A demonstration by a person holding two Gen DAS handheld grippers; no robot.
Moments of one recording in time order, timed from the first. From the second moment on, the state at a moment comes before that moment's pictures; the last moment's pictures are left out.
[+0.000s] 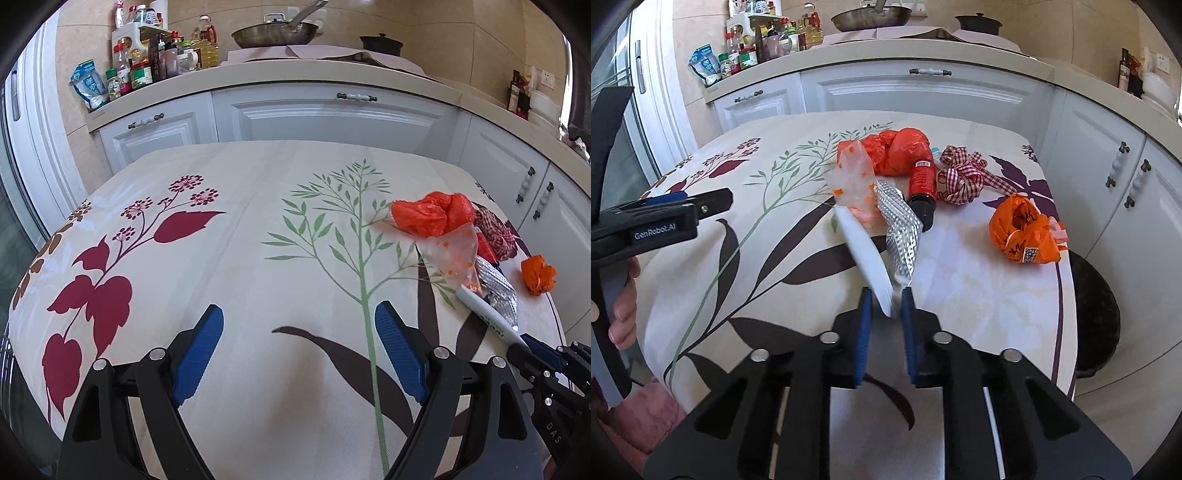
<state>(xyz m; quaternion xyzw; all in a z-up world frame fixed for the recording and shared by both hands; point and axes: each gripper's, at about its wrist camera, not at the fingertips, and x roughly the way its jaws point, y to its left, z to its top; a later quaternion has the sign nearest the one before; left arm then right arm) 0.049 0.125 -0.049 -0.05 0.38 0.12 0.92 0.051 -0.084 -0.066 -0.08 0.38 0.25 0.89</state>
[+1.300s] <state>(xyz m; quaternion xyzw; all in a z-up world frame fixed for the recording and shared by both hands) 0.055 0.029 -0.046 0.01 0.38 0.04 0.93 0.014 -0.151 -0.035 -0.01 0.31 0.21 0.93</state>
